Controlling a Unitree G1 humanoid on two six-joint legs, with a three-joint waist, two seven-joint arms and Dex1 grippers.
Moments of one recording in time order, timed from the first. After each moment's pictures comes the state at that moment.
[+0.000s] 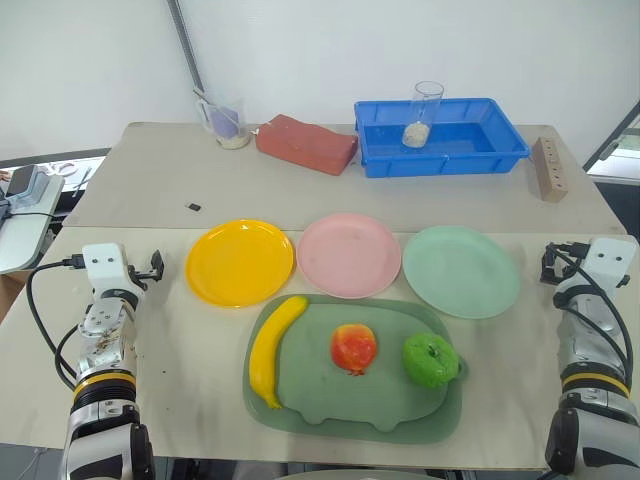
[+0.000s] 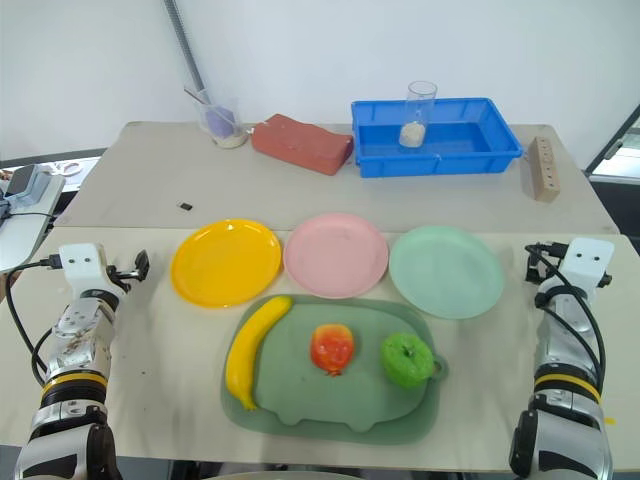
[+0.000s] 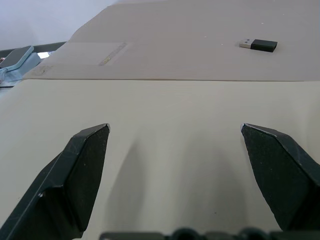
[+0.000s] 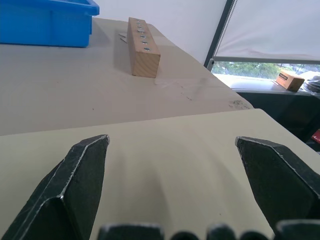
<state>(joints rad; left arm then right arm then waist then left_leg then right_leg) -0.37 0.50 0.37 0.65 -0.18 -0.04 -0.21 -0.45 -0.59 -0.40 0.84 0.14 -0.20 0.04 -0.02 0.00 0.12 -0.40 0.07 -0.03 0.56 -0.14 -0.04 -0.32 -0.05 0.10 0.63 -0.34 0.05</state>
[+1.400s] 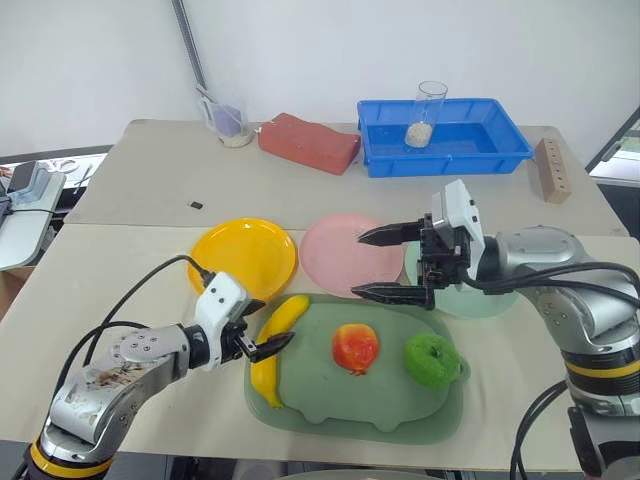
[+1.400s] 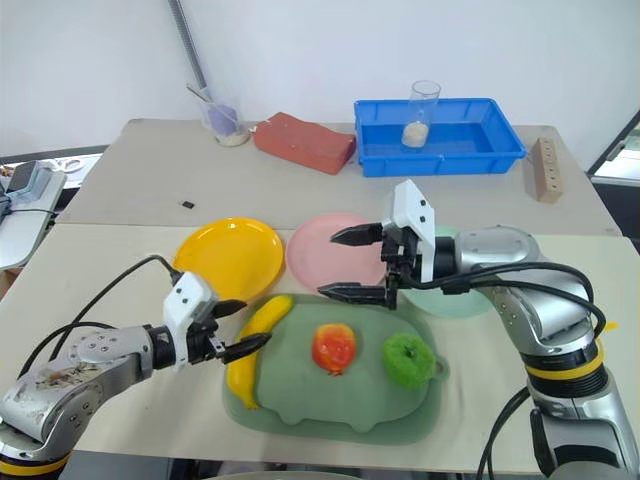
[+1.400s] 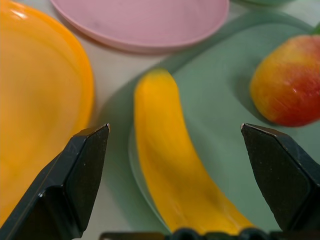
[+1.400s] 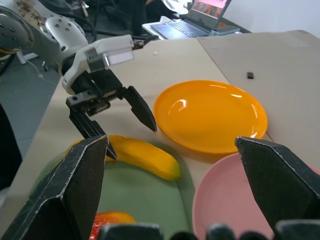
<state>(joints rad) 0.02 0.70 0.02 -0.67 -0.60 0.92 -0.56 -0.53 -0.73 0.07 -0.42 0.65 0.71 1.04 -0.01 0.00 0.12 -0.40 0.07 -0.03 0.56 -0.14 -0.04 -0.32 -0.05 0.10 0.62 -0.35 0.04</state>
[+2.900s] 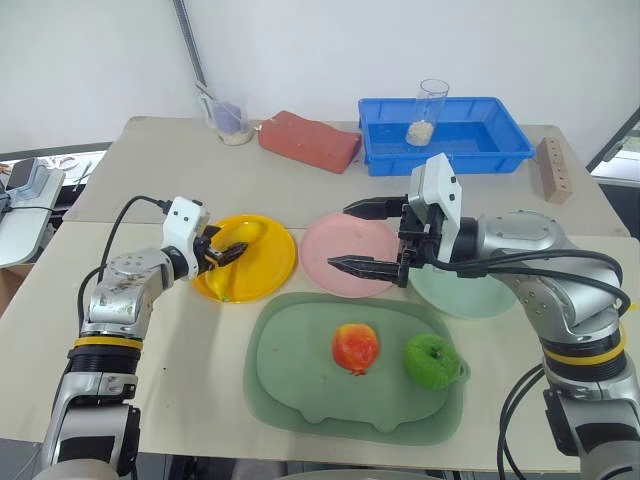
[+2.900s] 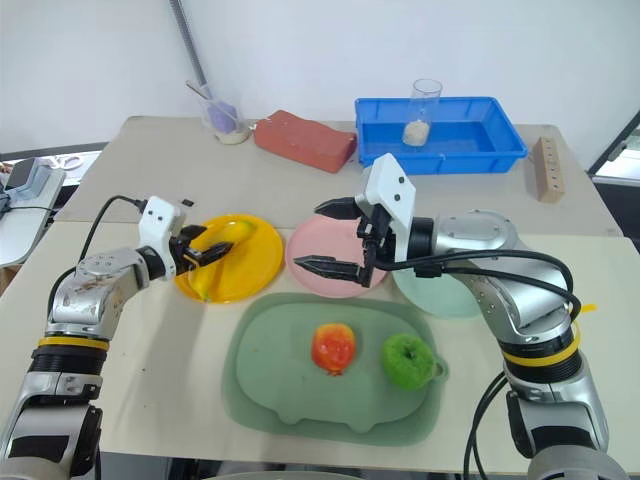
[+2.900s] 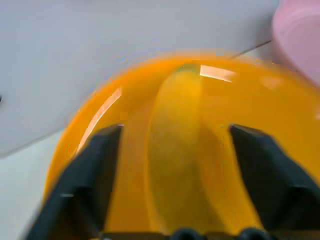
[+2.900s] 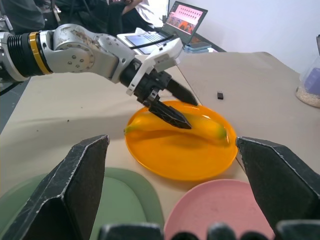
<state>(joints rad) -0.52 0.61 0.03 0.26 -0.30 0.46 -0.69 -0.63 -0.64 0.11 -0.42 0.59 0.73 0.86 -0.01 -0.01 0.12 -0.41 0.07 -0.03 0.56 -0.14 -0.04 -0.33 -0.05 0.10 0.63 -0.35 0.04</state>
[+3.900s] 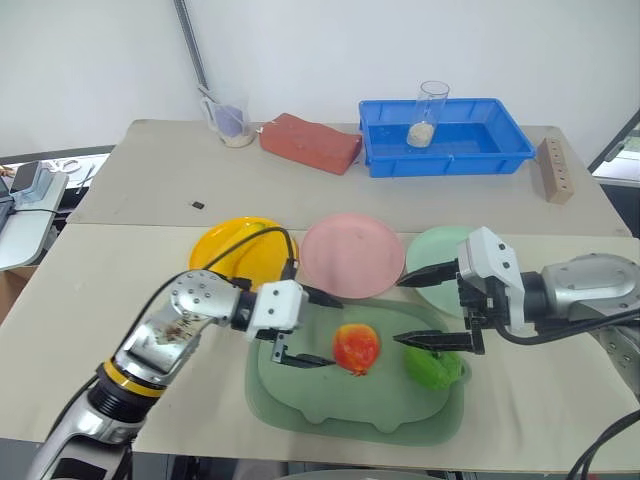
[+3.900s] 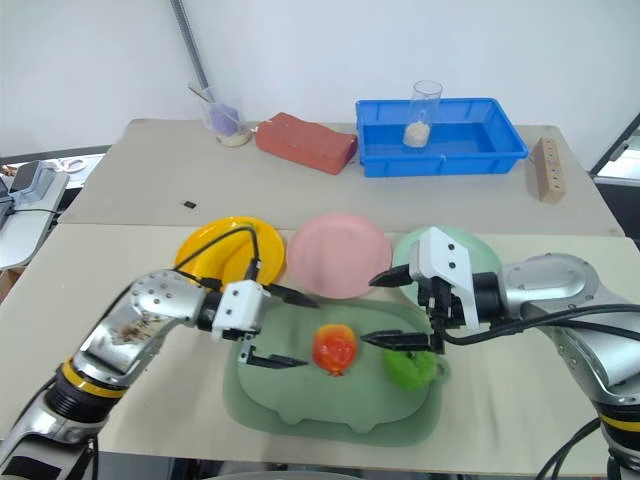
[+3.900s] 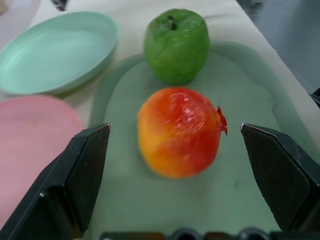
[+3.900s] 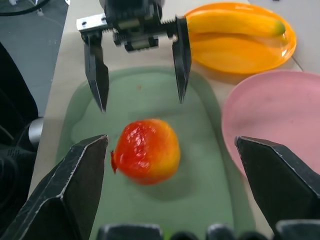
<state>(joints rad) -0.37 0.64 -0.37 -0.26 -0.25 0.15 -1.23 -0.27 -1.02 -0.07 -0.62 0.71 0.77 1.08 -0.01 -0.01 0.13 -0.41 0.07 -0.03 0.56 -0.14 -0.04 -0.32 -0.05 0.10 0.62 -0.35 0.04</state>
